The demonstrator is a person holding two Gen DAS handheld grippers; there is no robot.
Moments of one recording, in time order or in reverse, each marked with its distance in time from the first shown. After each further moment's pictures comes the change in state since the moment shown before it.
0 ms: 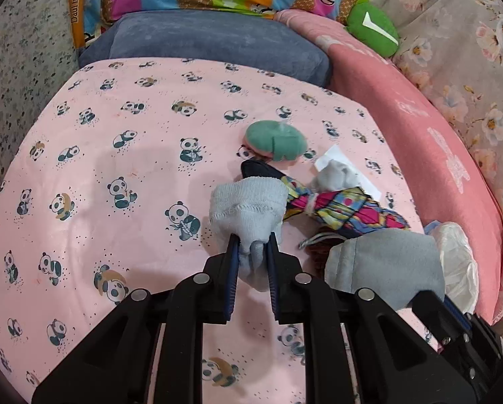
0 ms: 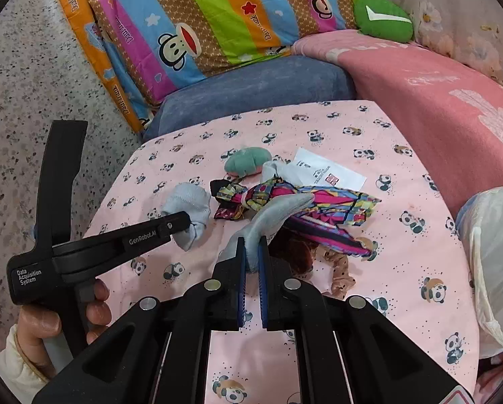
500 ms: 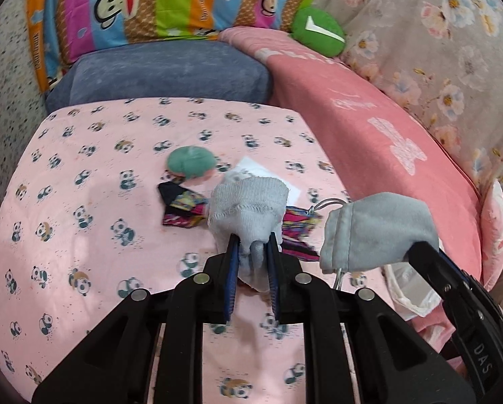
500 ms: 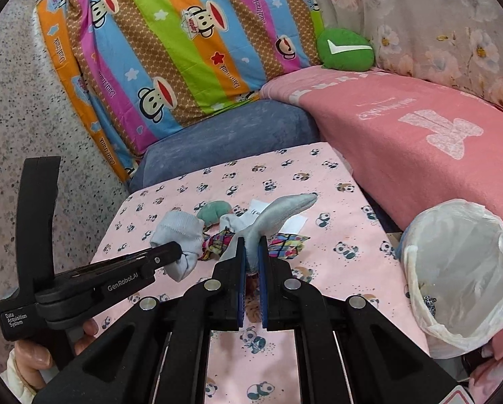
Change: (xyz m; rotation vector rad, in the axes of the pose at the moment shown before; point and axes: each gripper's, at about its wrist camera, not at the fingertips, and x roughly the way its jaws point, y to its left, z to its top) left arm -0.054 -0.088 -0.011 0.156 -0.059 -0.102; right arm -0.084 -0.050 0.013 0.094 -0.172 -0.064
